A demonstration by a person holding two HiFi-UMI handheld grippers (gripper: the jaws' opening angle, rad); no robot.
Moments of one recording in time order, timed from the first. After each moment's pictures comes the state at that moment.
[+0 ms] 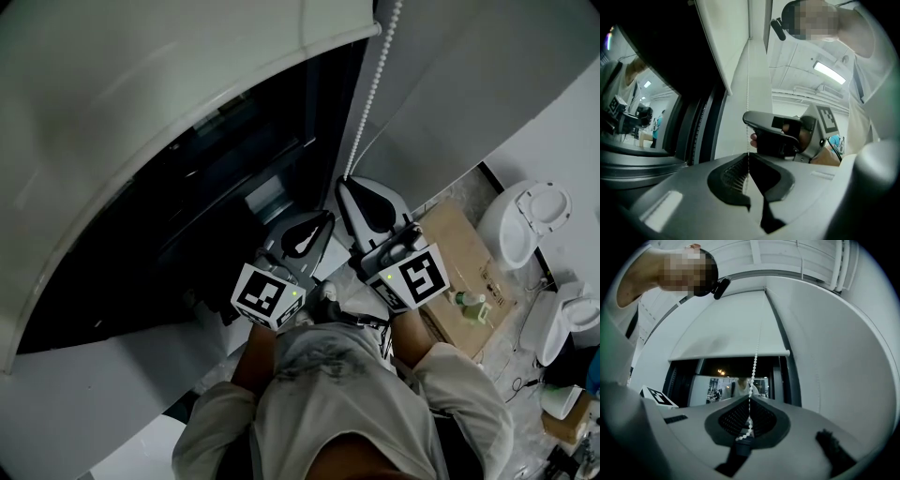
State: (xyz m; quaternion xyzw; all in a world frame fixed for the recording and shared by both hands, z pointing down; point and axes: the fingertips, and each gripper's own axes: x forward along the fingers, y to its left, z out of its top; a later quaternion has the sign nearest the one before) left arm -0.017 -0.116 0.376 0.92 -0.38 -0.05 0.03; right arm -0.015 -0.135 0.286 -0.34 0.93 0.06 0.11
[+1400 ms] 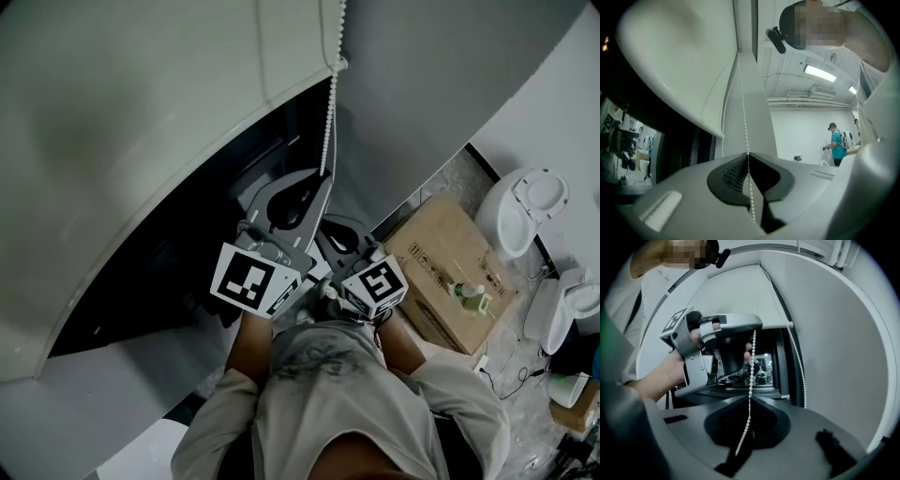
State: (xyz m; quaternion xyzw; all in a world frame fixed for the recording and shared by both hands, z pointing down) left arm -0.007 -0.137 0.280 0.92 -0.38 -0.10 -0.06; right arm -0.023 -0.116 0.416 -0.33 0.94 -0.02 -0.03
